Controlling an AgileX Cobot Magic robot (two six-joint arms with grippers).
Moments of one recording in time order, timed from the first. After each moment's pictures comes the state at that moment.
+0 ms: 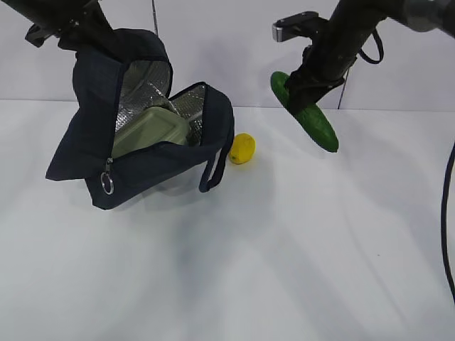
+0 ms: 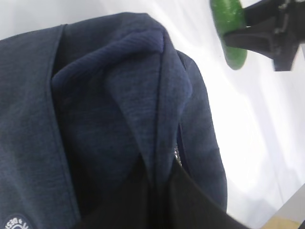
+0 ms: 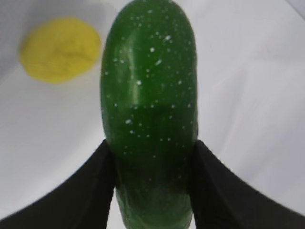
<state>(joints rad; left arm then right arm) -0.11 1.94 -1.84 -0.70 1.20 0.27 0.22 2.40 -2.35 0.16 1.24 -0.53</state>
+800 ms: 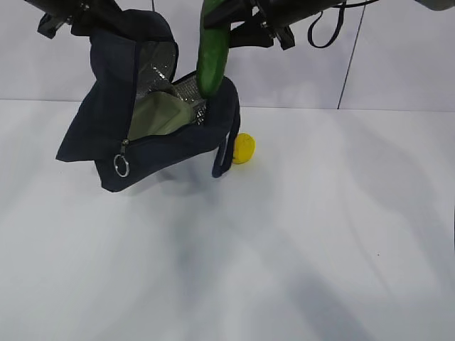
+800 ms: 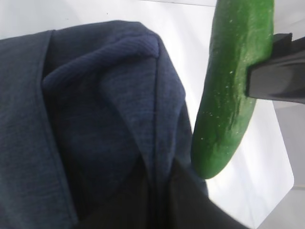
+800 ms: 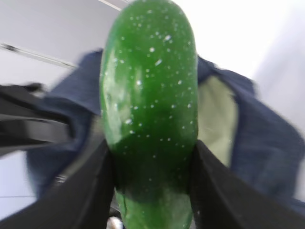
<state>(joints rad) -0.11 1.94 -1.84 -0.82 1.12 0.27 0.22 2.34 -2.35 1.04 1.21 -0.29</state>
